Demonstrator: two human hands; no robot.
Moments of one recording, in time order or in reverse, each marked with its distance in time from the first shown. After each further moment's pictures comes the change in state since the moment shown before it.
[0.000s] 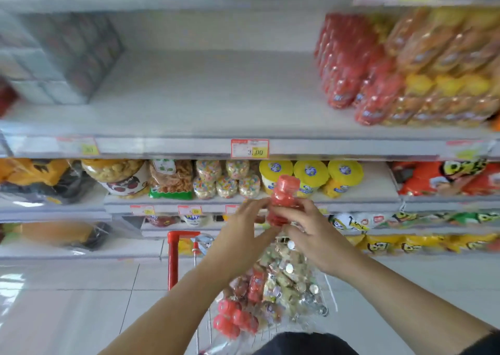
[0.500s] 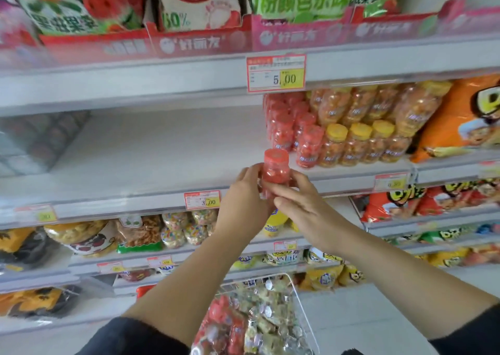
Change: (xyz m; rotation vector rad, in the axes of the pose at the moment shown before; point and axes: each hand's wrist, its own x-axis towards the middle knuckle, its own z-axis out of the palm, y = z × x) left_hand 0.103 0.122 0.001 0.085 0.282 0.199; right_hand 0.004 -0.041 -0.121 0.061 0.155 -0.234
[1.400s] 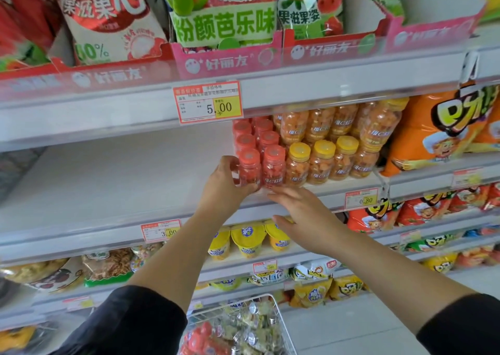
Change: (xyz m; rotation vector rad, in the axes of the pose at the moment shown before) left_hand 0.095 -0.004 0.038 -0.065 -0.020 -0.121; right_hand 0.028 0.070 -0.067 -0.746 -0.045 -0.033
